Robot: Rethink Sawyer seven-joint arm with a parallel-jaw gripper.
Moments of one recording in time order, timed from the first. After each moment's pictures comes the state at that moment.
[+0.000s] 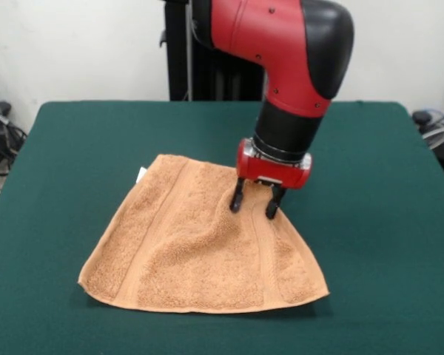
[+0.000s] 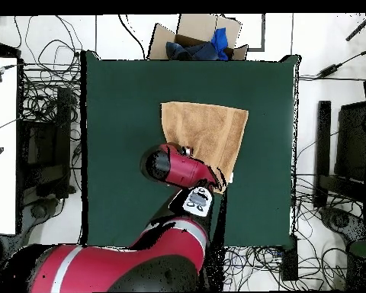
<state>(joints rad) 0.06 -0.32 -0.28 1.64 0.29 0.14 1.47</state>
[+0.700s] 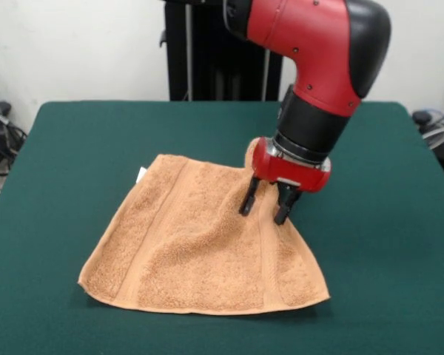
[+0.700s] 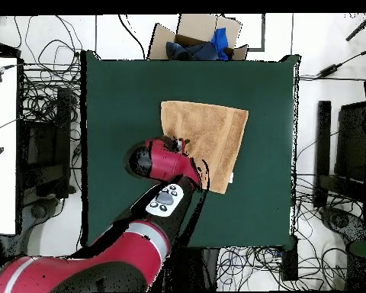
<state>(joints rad) 0.22 -0.25 -0.43 1.54 0.34 0.14 1.47</state>
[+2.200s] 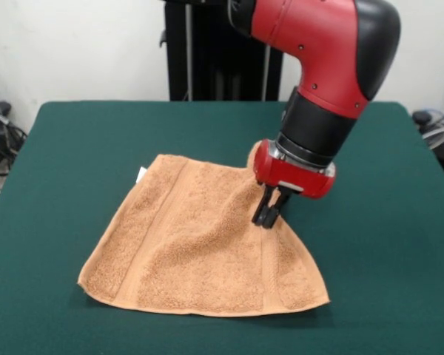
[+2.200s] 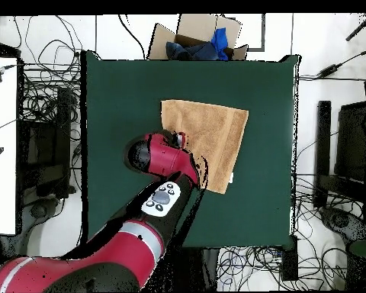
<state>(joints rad) 0.23 -0.24 -0.46 1.51 0.41 0.15 1.47</state>
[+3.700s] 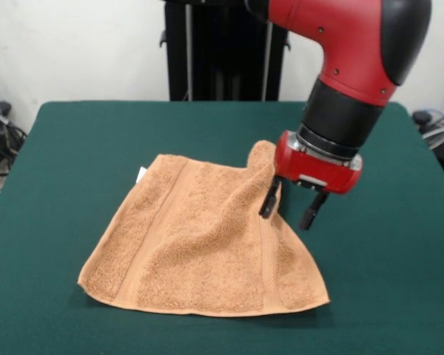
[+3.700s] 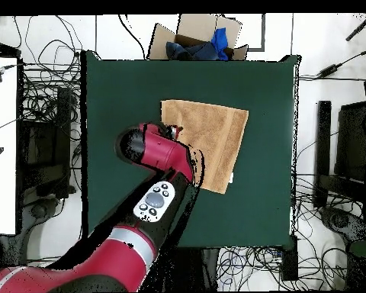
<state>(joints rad) 0.26 -0.27 -0.48 1.48 0.51 0.25 1.47</state>
